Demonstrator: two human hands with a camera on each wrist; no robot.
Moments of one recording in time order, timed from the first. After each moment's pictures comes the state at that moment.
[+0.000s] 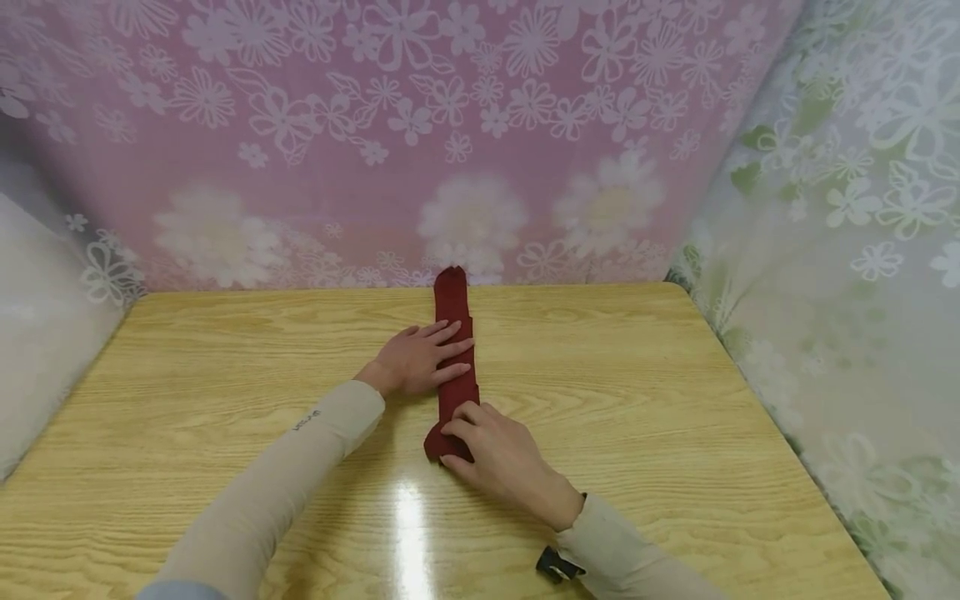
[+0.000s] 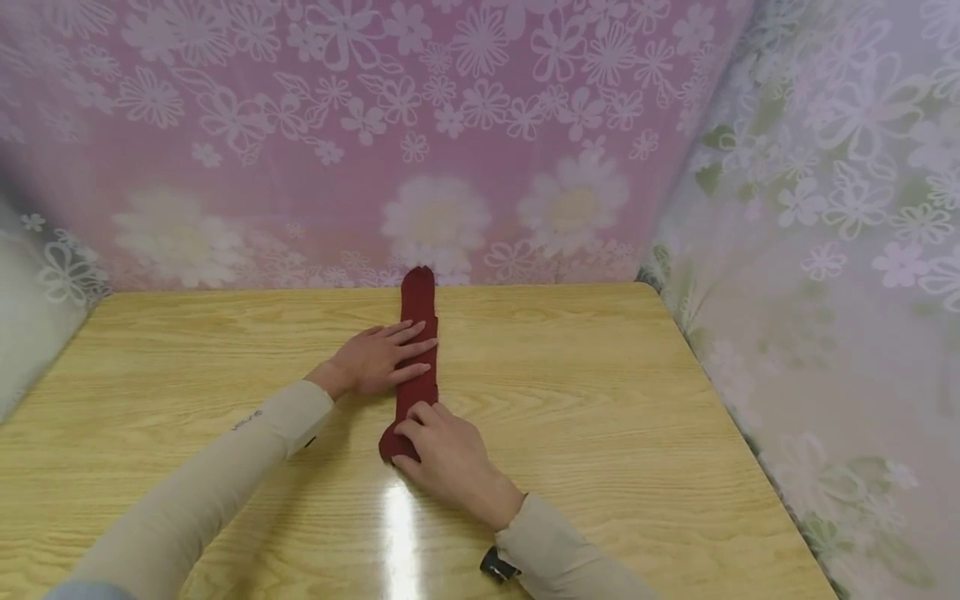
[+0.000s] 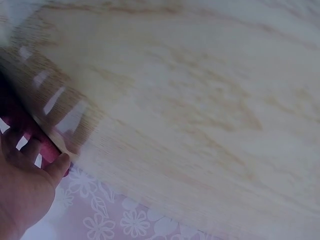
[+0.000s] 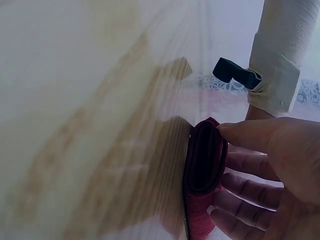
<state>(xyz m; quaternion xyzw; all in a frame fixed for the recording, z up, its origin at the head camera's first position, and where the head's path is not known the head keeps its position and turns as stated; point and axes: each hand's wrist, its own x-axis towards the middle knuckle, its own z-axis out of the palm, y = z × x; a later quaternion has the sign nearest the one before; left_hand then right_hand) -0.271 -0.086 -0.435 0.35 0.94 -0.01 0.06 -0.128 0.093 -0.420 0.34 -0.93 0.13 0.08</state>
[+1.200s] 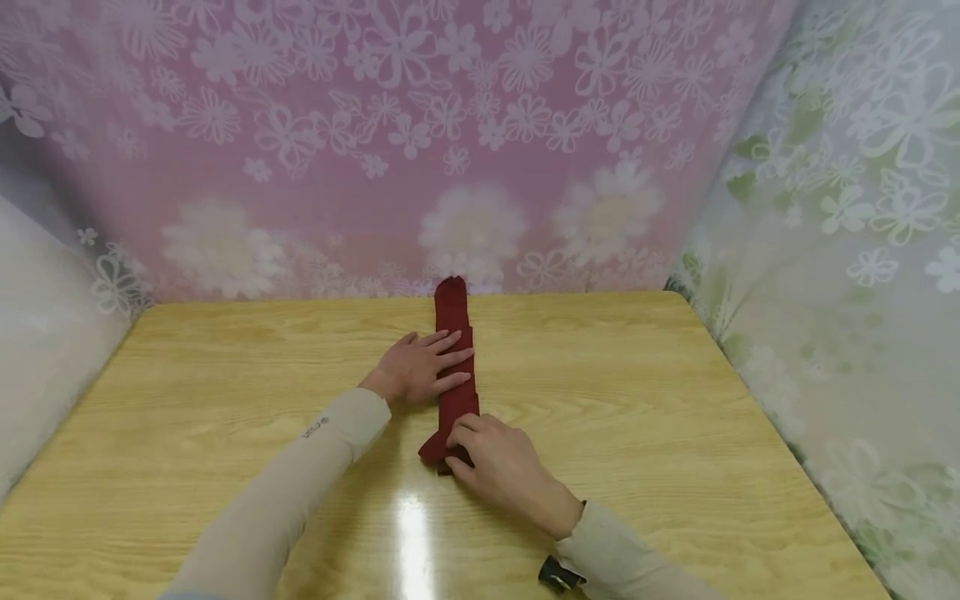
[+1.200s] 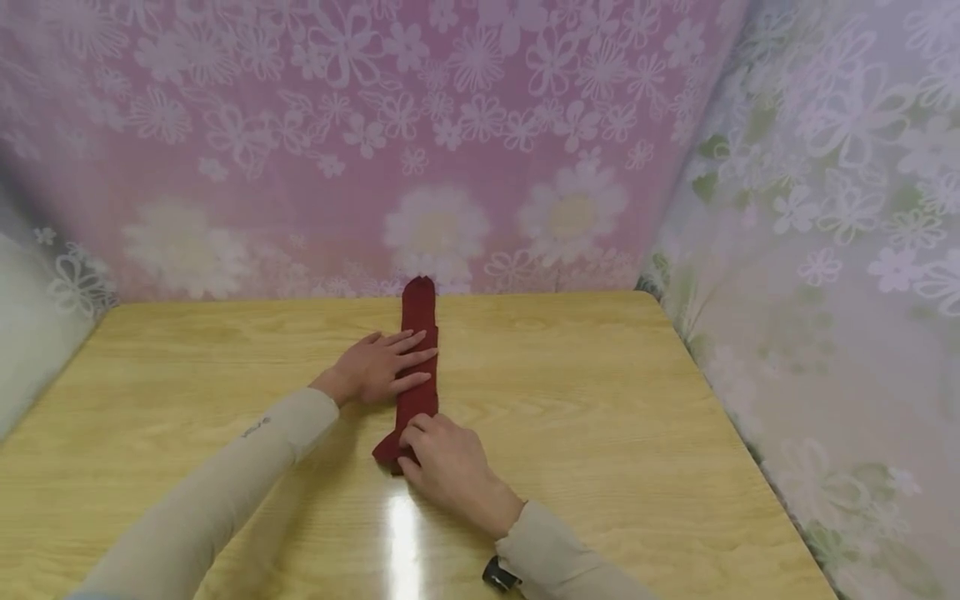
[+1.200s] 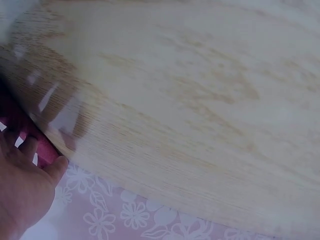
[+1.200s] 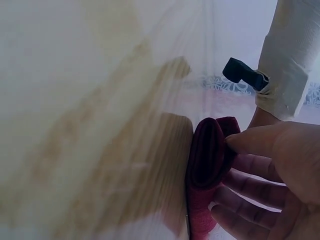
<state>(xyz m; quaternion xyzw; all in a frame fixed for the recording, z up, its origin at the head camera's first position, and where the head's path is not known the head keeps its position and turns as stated) -0.266 -0.082 -0.429 0.33 0.94 -0.03 0.07 -0.126 0.094 -0.417 0.32 -0.94 0.12 0.08</state>
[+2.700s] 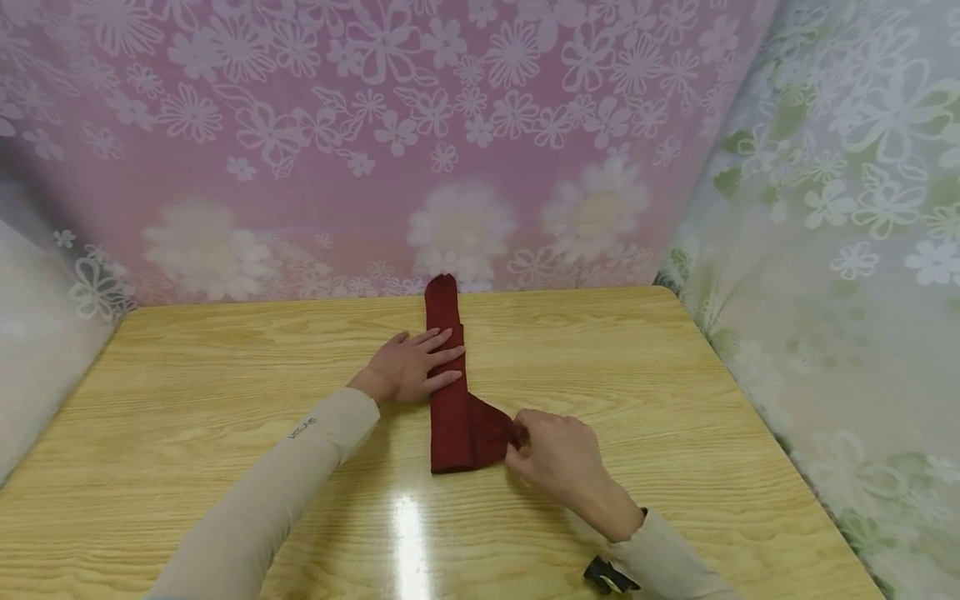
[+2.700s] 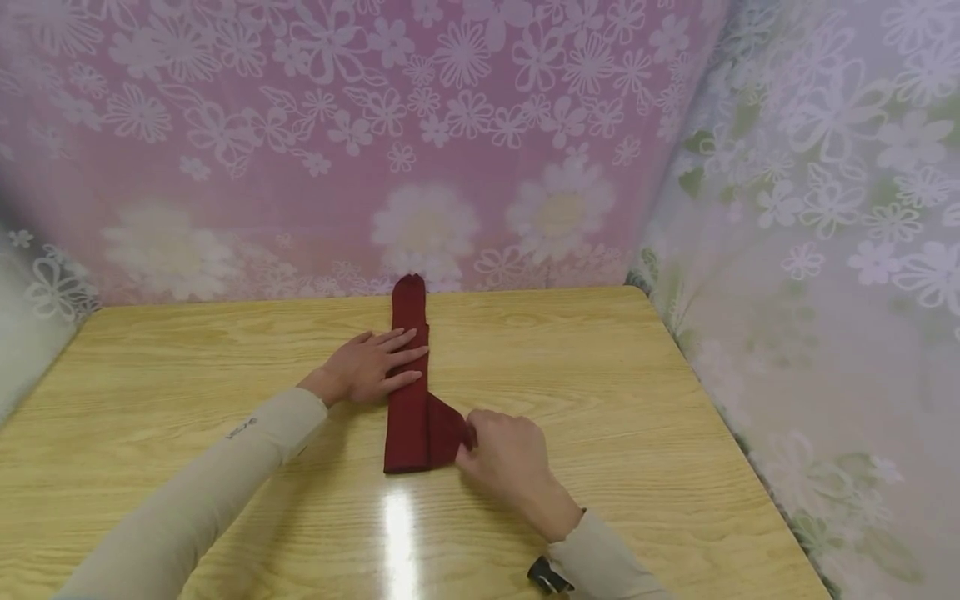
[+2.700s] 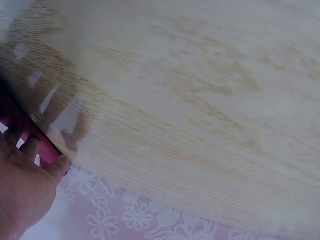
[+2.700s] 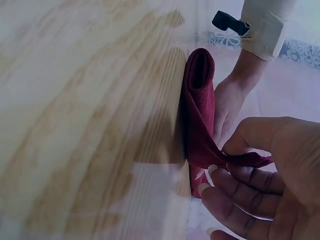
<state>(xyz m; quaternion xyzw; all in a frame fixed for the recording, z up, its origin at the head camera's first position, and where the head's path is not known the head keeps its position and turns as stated) -0.266 -0.082 -0.429 0.34 0.94 0.00 0.08 -0.119 0.158 -0.408 0.17 -0.97 0.11 0.12</state>
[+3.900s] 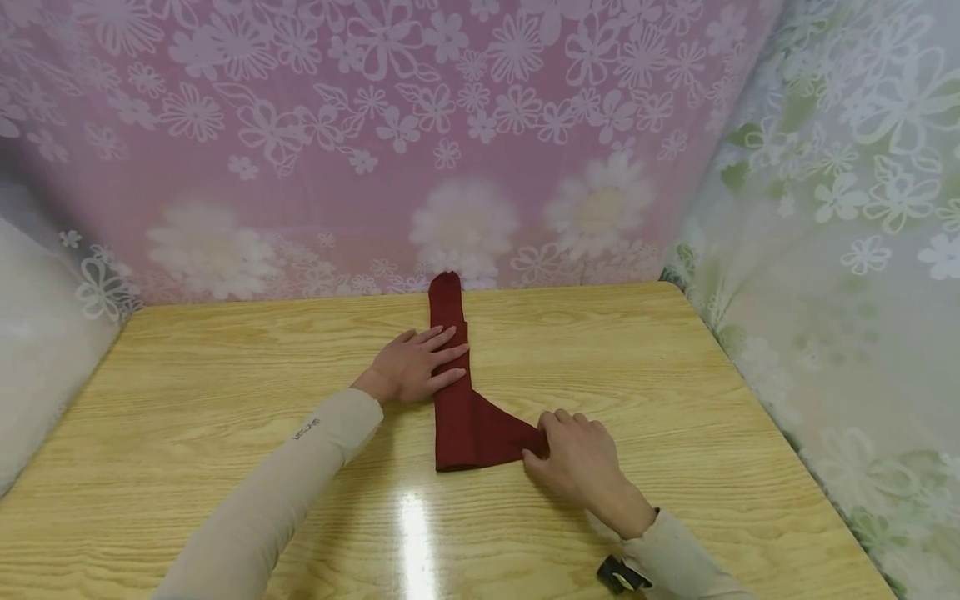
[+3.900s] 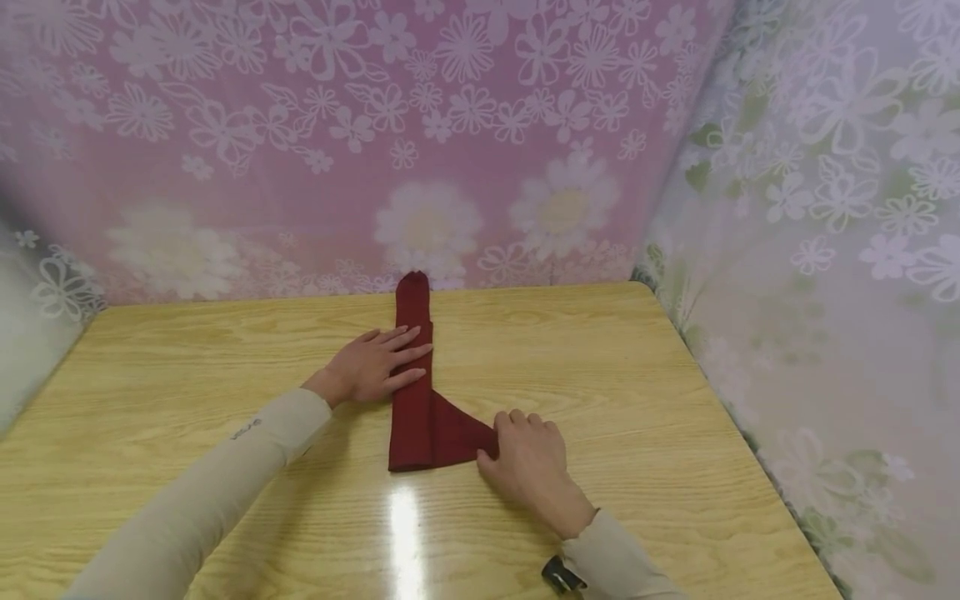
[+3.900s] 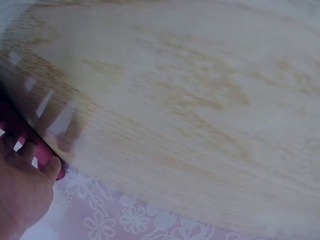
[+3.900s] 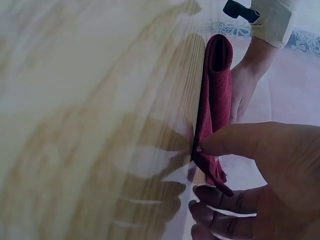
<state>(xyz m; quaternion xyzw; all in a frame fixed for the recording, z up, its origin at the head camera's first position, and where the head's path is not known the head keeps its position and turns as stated) -0.267 -0.083 -0.438 0.34 0.94 0.00 0.05 -0.120 0.176 -0.423 0.13 -0.99 0.06 0.05</state>
